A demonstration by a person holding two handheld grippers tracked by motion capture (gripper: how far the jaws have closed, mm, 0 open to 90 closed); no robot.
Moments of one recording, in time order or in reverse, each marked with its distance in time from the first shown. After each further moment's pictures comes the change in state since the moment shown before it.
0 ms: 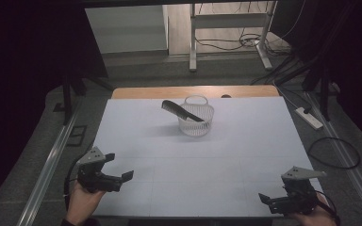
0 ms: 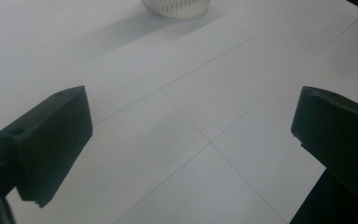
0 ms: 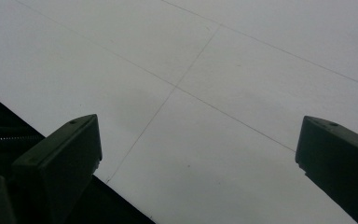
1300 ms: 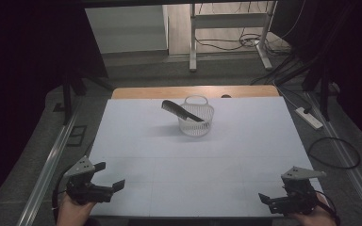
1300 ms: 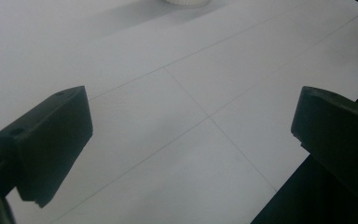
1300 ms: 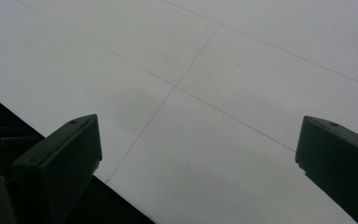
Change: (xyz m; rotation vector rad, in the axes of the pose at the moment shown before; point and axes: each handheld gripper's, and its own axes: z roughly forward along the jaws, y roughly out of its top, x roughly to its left) left arm -0.005 -0.023 -0.024 0.002 0.024 -0.035; right arm 0.000 0.000 0.000 0.004 -0.003 0.000
